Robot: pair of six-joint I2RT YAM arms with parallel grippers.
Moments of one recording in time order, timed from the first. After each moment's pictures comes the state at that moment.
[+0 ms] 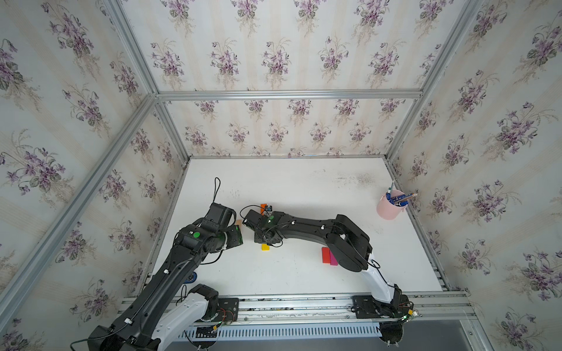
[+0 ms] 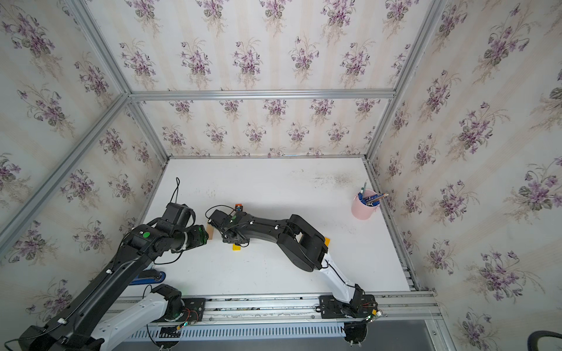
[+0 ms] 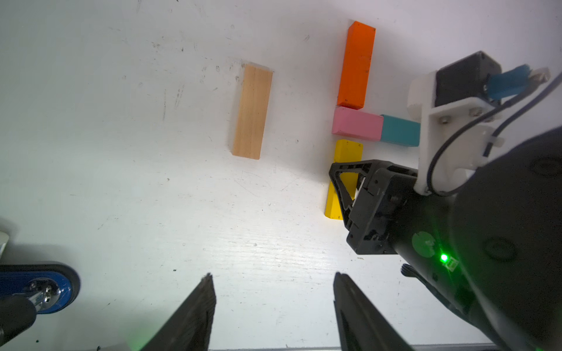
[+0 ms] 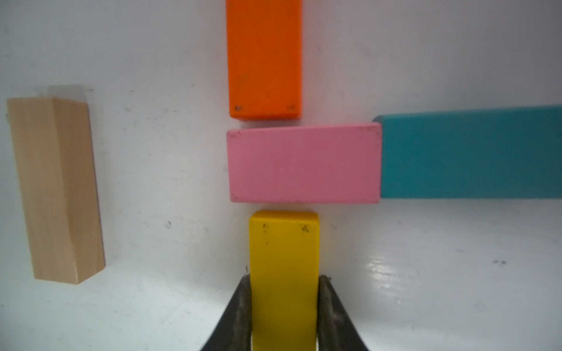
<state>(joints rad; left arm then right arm) -0.34 0.93 0.87 -1.06 -0.03 -0.63 1.11 2.25 1.73 -0.75 0.19 1.04</state>
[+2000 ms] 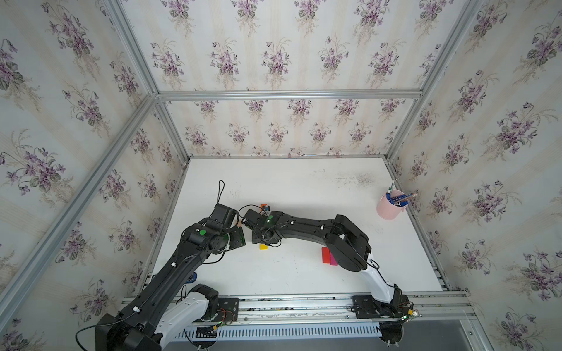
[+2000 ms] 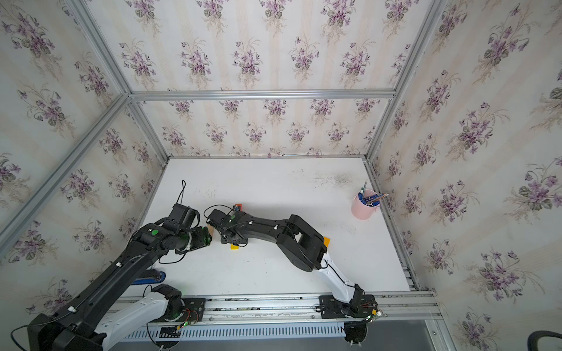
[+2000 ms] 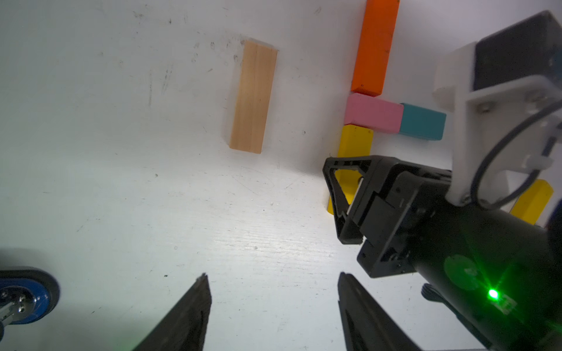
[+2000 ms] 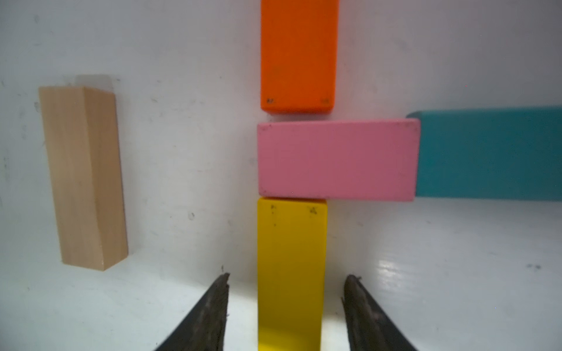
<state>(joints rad) -0.34 0.98 0.81 -1.00 -0.01 -0.63 1.12 2.25 1.75 -0.75 0.17 1.02</state>
